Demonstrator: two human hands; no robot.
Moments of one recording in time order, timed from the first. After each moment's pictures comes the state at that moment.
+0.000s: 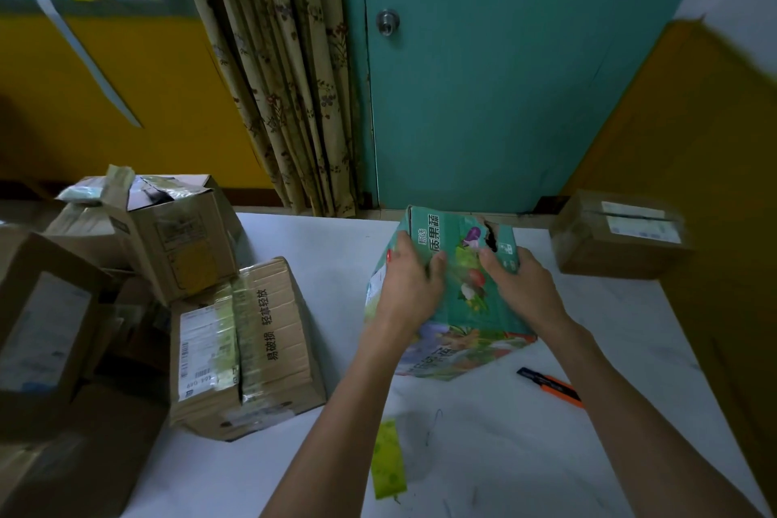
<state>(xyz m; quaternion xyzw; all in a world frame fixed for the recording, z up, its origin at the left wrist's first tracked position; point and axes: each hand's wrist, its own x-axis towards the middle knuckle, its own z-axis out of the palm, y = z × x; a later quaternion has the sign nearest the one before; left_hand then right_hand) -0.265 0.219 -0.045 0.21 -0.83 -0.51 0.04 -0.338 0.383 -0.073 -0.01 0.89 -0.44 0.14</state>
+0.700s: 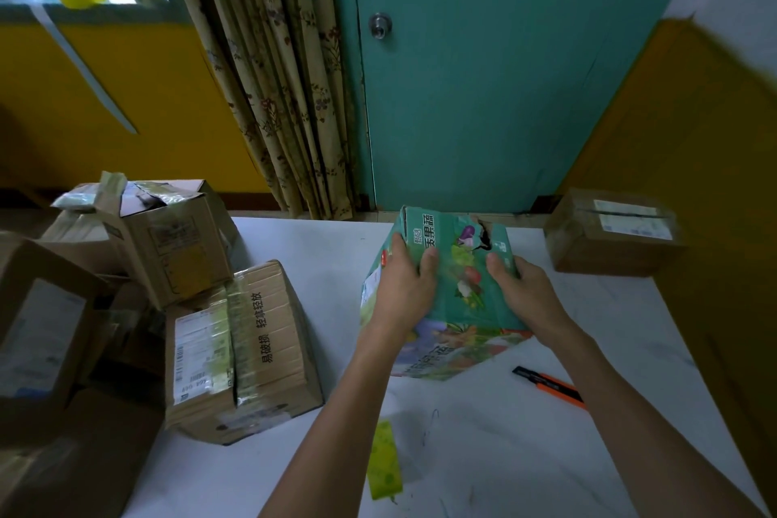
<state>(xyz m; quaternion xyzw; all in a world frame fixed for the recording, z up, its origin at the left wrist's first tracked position) -0.264 0.228 -0.045 0.23 -0.78 -0.58 0.04 -0.340 0.400 -0.085 -0.01 0.84 -0.52 0.16</state>
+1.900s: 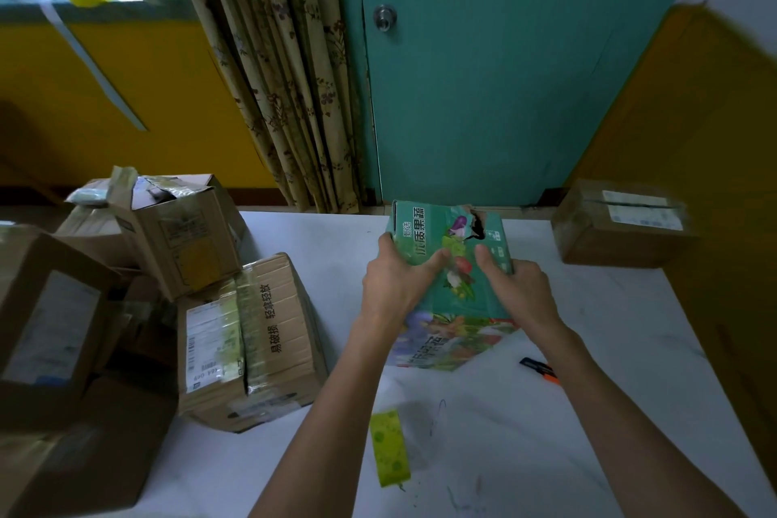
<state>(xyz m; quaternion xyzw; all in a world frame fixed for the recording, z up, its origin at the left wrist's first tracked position) -0.259 0.211 -0.048 0.31 -0.82 -0.48 0.01 -0.321 0.380 -0.075 0.00 0.89 -0.44 0.13</state>
